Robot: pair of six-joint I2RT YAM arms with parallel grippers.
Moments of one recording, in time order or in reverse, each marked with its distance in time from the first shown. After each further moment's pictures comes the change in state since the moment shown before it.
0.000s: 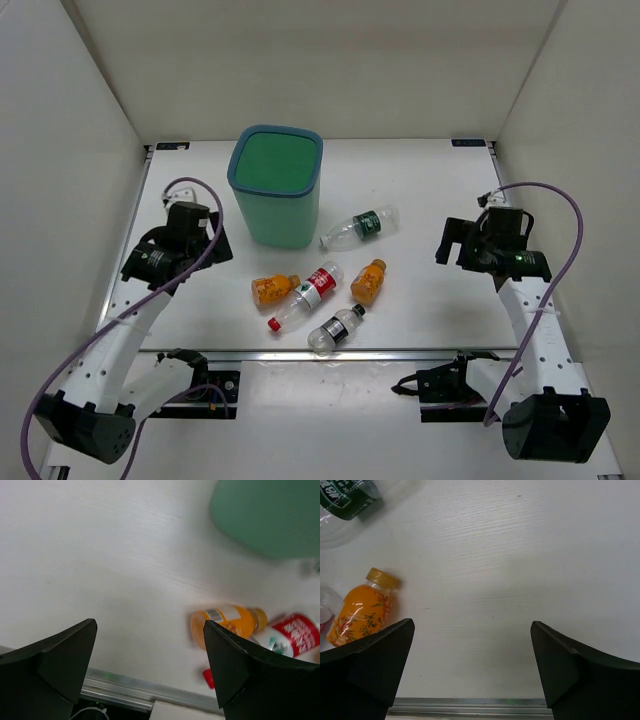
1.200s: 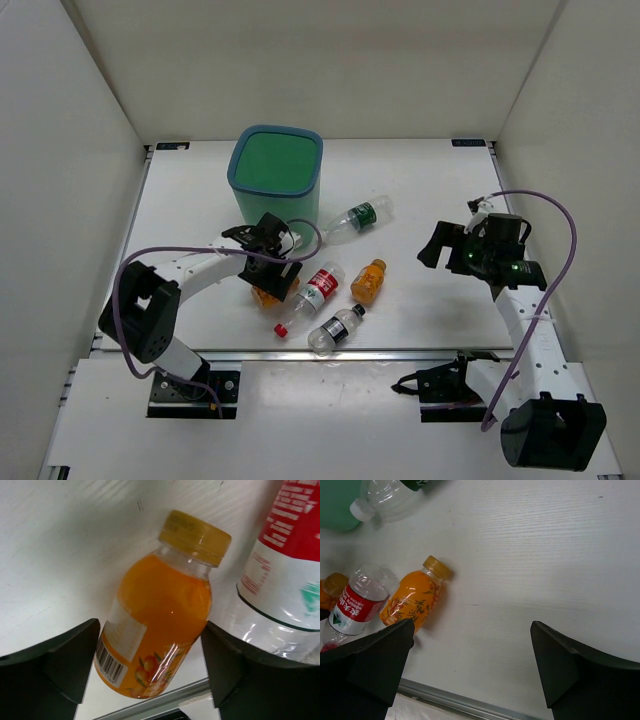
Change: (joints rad) left arm -0.274 0.582 -0.123 0.287 0.422 0.473; right arm -0.013 -0.051 -0.097 0.120 -0.275 0.047
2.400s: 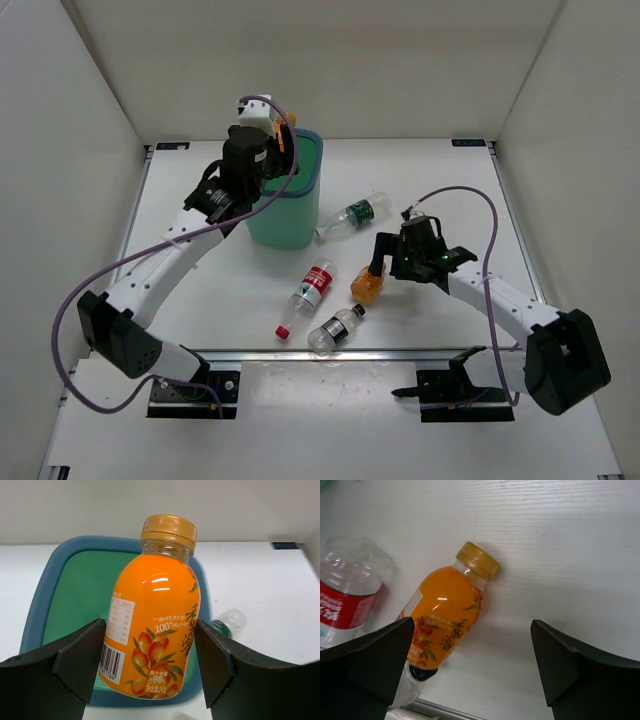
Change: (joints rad) left arm -0.010 -0.127 0.542 0.389 -0.404 -0.199; right arm 0.514 0.272 -0.059 0.238 0.319 0.306
